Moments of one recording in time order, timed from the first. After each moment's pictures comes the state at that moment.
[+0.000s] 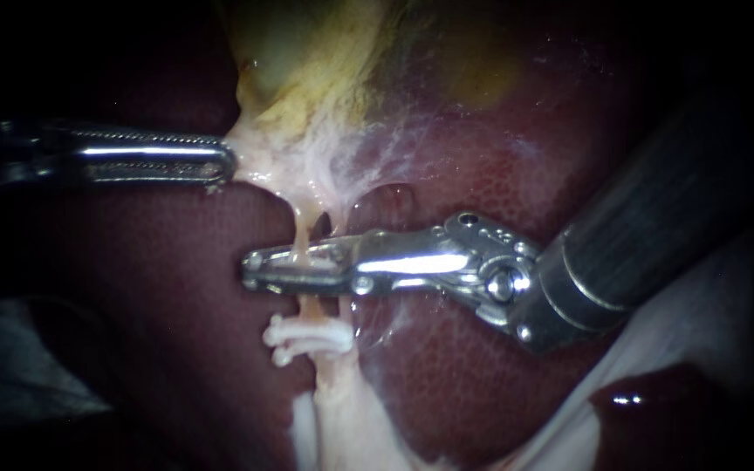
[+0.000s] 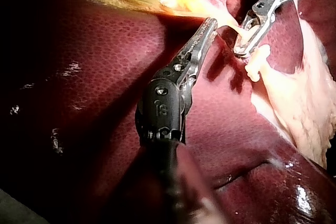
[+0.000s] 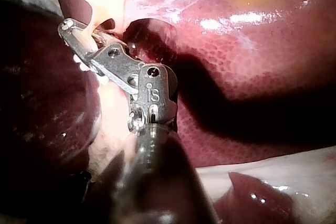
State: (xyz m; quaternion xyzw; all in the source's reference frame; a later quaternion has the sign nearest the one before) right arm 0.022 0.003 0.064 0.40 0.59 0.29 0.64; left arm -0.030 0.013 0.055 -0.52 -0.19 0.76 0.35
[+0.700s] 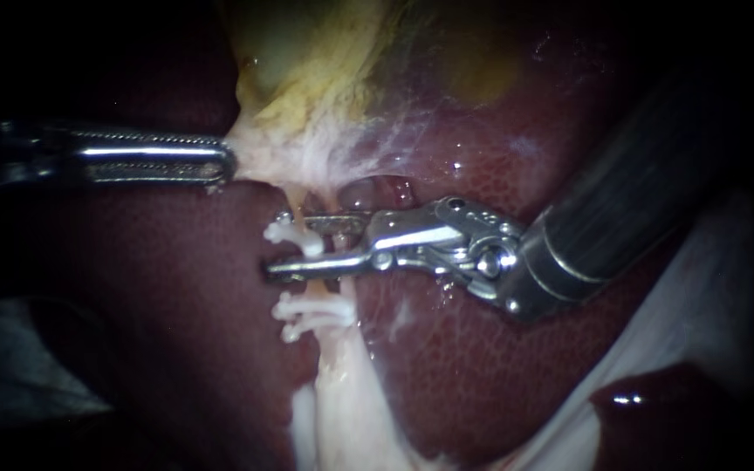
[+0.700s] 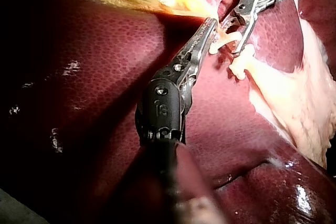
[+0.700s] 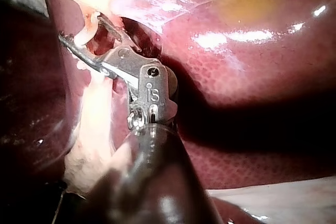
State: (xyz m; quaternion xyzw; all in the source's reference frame) right arm 0.021 0.004 0.070 0.34 0.57 0.32 0.68; left arm -0.030 0.013 0.055 -0.52 -0.19 0.76 0.35
